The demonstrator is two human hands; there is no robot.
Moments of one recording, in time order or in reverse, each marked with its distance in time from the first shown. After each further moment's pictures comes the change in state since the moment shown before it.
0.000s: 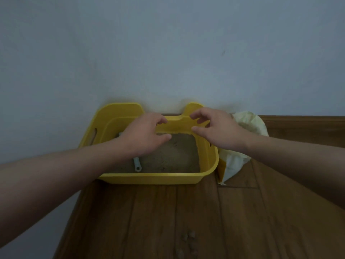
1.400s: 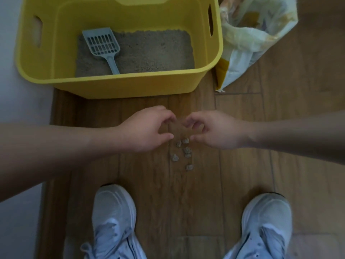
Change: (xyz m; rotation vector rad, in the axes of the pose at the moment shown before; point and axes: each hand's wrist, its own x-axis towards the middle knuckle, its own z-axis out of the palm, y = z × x) left_hand -0.125 -0.012 0.138 -0.062 -0.548 0.152; right_hand -0.146 0.051 0.127 0.023 -0.606 0.147
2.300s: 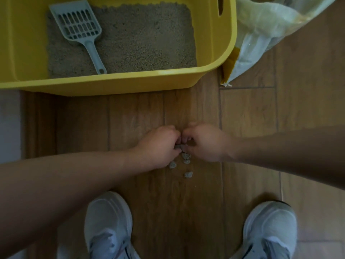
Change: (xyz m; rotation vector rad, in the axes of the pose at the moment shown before) left_hand 0.043 0.001 0.074 -0.005 -0.120 -0.121; right_hand 0.049 0.045 0.054 -0.084 -0.058 -0.042
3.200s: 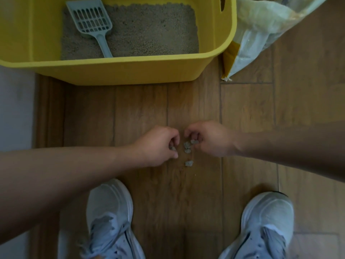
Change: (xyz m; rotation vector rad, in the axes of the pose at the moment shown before) left_hand -0.033 -0.007 0.006 -0.181 -0.045 -0.036; right_hand -0.021 -0.003 0.003 0.062 -0.044 0.077
